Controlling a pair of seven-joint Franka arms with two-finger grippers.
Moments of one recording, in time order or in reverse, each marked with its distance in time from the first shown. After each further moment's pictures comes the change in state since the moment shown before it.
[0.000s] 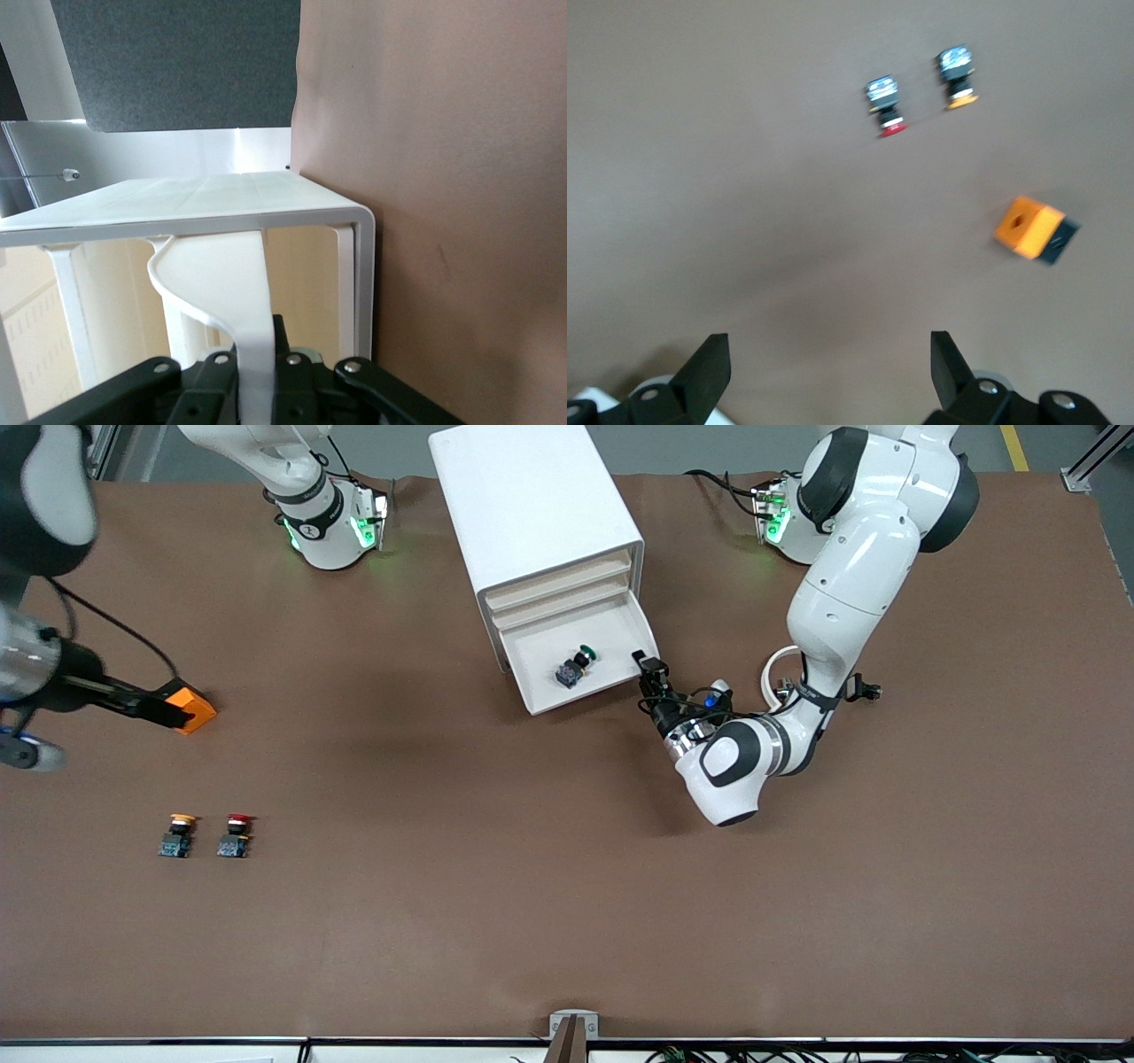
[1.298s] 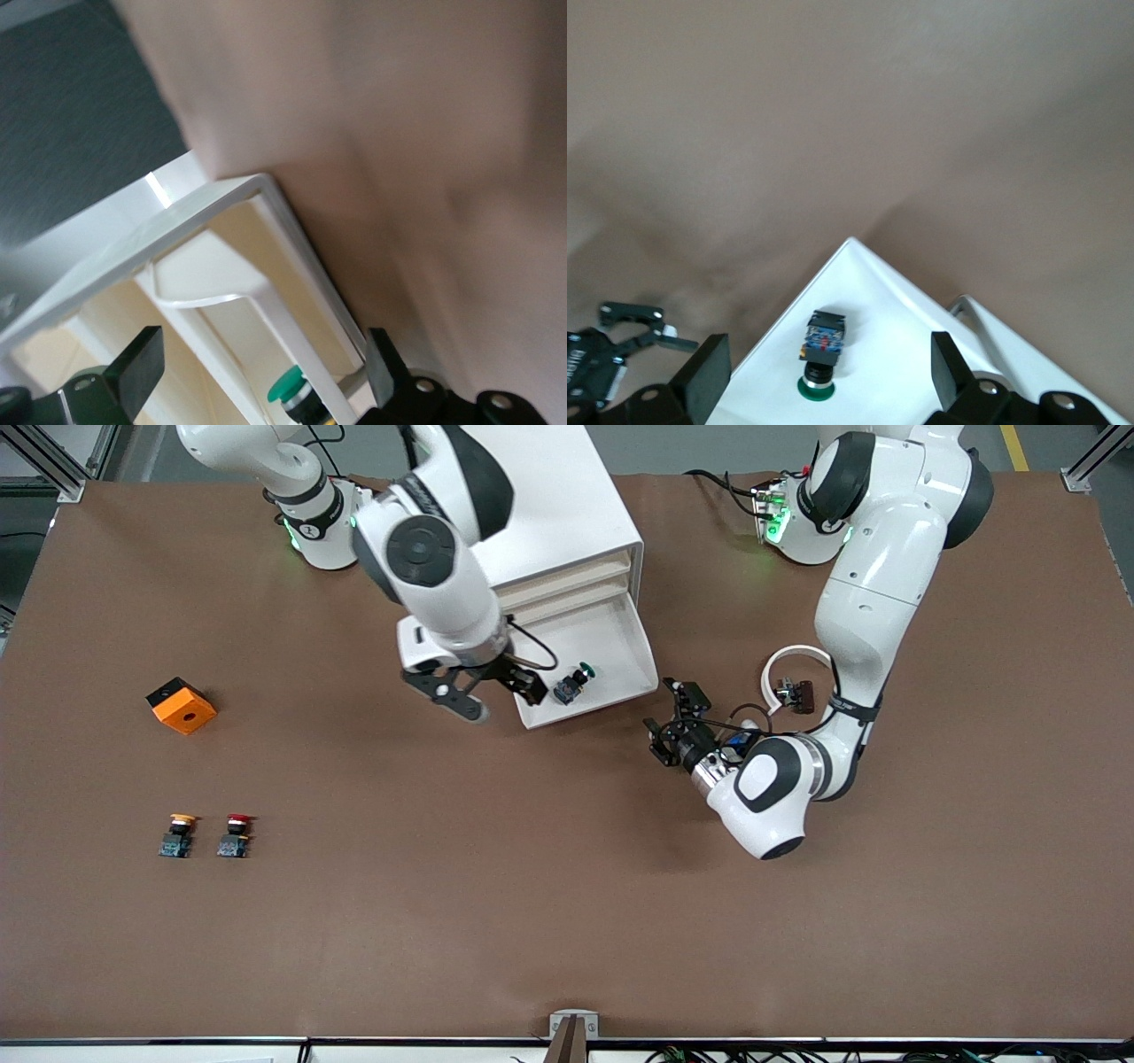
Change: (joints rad) left arm 0.020 -0.016 0.078 0.166 0.067 0.048 0.516; right arm 0.643 0.174 0.005 -0.162 0.124 0.468 0.740
